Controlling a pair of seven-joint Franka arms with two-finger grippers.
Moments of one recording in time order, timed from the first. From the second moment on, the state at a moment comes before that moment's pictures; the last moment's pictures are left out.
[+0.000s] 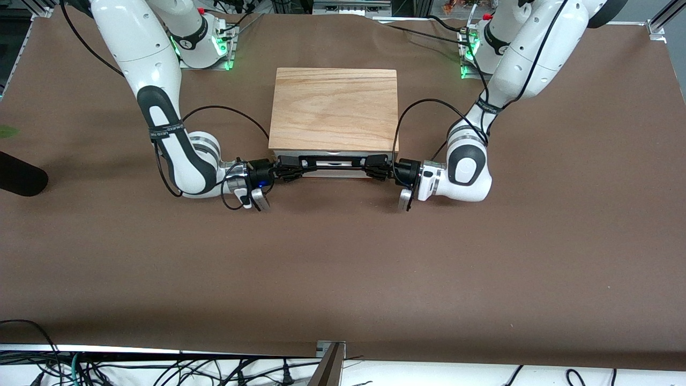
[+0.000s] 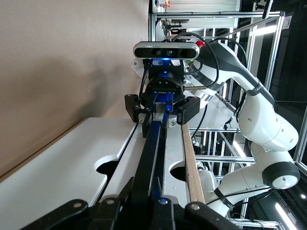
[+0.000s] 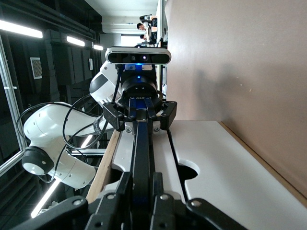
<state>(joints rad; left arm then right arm) -0.19 0.72 -0.22 -1.85 -1.57 1.84 0.98 0.31 0.69 0.00 -1.90 1.64 1.68 -1.04</state>
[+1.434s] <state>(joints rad) -0.21 0.80 -0.21 -1.65 -1.52 1.89 0.73 0.27 0.79 0.00 -1.73 1.66 1.68 -1.02</state>
